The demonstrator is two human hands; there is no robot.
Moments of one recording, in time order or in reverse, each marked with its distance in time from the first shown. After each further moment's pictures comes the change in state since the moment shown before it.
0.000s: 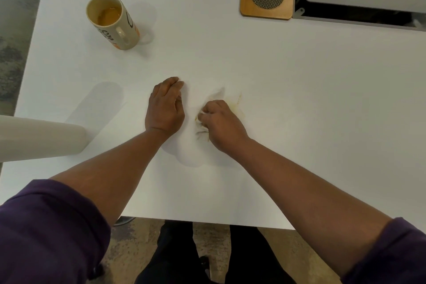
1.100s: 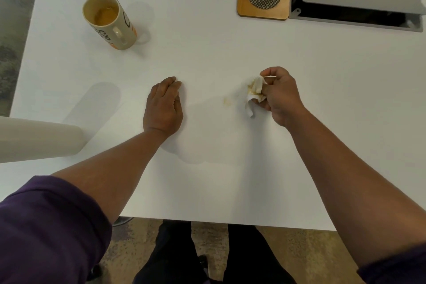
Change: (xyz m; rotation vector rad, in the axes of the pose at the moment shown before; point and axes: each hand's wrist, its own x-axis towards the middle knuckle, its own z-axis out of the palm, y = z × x) left_hand -0.001 0.002 0.001 0.021 -0.001 -0.013; right_hand 0.000 0.076 -0.098 1.093 0.364 0.867
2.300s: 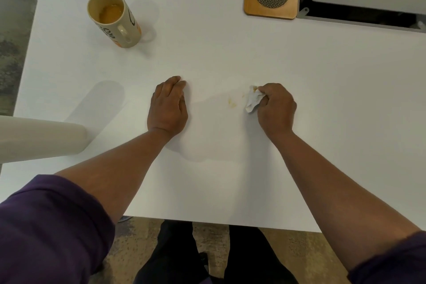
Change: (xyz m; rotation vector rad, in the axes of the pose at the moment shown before) left_hand 0.001 0.001 -0.001 0.027 -0.011 0.015; right_hand -0.005 0.046 0.012 -0.746 0.280 -0.597
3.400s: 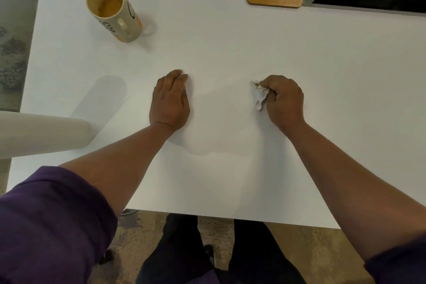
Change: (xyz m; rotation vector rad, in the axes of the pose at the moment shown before) left_hand 0.000 0.003 -0.001 0.024 0.003 -0.004; right_hand 0.010 0.026 -0.003 0.094 -0.072 -0.105
